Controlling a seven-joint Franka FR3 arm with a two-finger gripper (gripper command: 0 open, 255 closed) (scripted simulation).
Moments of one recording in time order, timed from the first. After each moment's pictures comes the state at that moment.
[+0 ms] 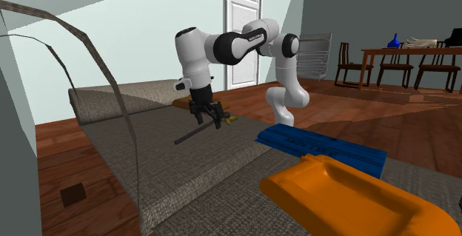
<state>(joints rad) -0.09 0.27 -0.20 -1.59 0.06 1.62 -0.17</state>
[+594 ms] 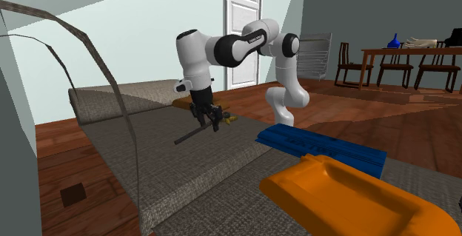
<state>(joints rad) -0.09 0.26 -0.21 -1.61 0.05 1.64 -0.17</state>
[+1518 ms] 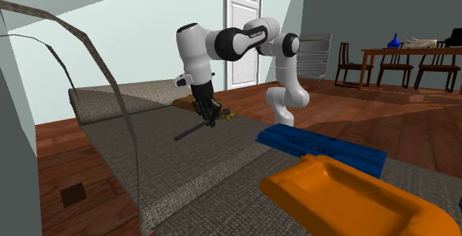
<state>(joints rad) -0.09 0.25 -0.20 -1.58 0.05 1.59 -0.17</state>
